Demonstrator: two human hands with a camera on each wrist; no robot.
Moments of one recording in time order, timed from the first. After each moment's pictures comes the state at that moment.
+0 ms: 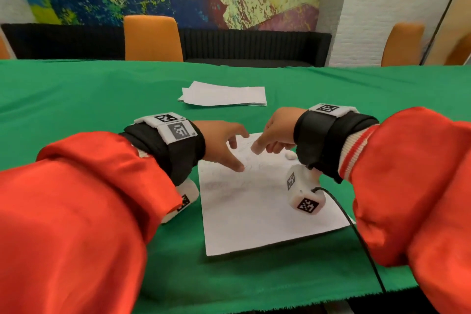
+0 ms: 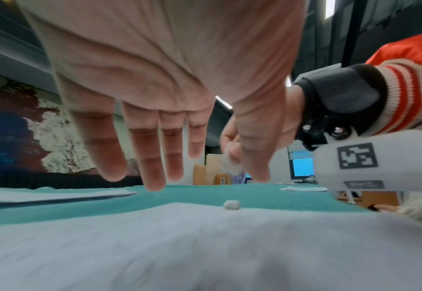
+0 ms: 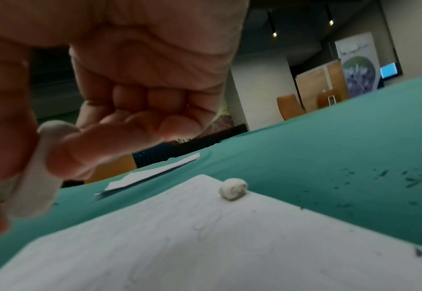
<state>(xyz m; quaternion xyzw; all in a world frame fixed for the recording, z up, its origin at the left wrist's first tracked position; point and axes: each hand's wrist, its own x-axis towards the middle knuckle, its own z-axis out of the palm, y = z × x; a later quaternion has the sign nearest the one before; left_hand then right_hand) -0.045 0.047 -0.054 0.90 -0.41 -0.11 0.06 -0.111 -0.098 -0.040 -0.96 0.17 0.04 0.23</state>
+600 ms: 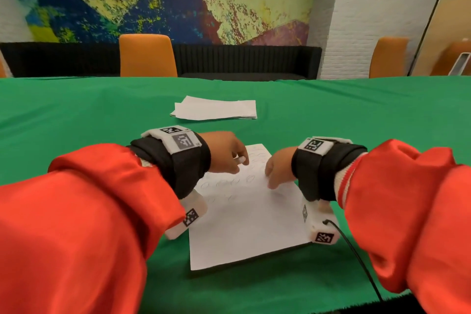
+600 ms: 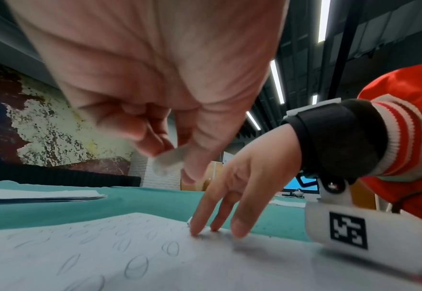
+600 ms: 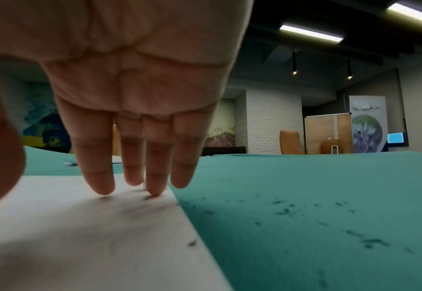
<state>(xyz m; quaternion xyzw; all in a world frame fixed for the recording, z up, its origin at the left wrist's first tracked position) -0.069 0.020 -0.045 0.90 -0.43 -0.06 0.04 -0.126 -0.117 -0.062 -0.97 0.15 0.19 0.00</state>
